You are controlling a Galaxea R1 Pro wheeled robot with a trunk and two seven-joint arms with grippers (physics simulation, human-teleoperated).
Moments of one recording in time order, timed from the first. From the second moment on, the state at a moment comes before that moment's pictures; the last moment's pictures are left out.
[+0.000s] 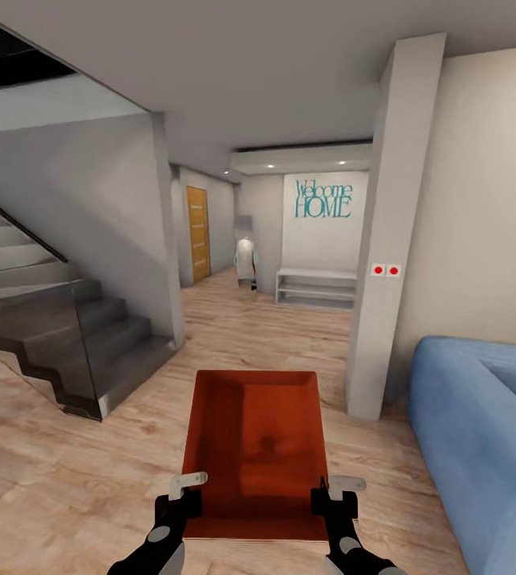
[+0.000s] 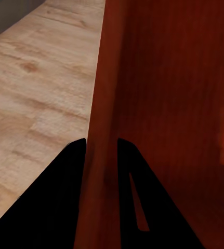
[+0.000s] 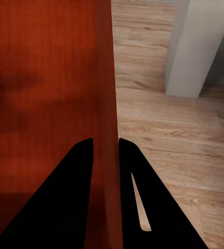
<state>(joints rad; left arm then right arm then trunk) -0.50 -0.12 -0.09 -0.27 0.13 -0.24 0.20 -0.58 0.15 -0.09 -0.04 0.16 -0.53 -0.26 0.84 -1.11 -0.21</state>
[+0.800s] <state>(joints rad) -0.50 -0.12 -0.09 -0.27 0.13 -0.24 0.20 -0.58 0.15 -0.09 -0.04 0.16 -0.53 -0.26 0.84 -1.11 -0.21</state>
